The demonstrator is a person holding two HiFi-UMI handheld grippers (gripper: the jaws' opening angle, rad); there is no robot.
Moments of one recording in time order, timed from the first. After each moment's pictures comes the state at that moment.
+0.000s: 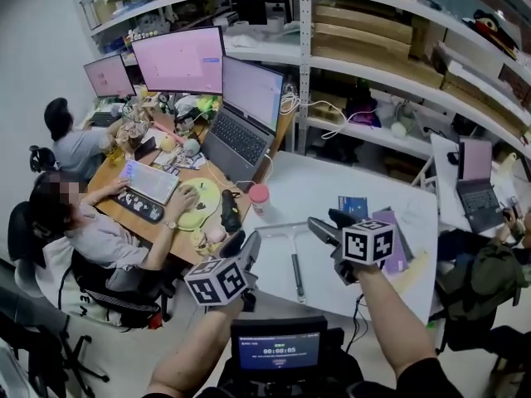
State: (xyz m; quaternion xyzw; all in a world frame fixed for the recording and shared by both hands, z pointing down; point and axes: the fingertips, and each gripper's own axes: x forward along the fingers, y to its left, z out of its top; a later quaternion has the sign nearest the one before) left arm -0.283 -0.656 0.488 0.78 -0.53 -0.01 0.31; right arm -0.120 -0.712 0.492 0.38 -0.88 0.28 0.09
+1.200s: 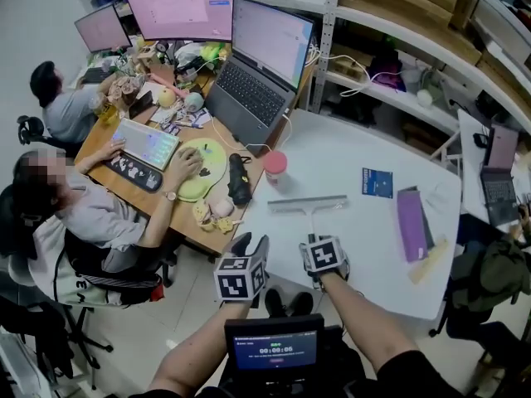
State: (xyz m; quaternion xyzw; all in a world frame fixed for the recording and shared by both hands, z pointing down) left arm -0.333 -0.695 0.664 0.74 -0.55 0.19 0.33; right arm -0.206 -0.703 0.795 0.39 -0.75 0.36 0.40
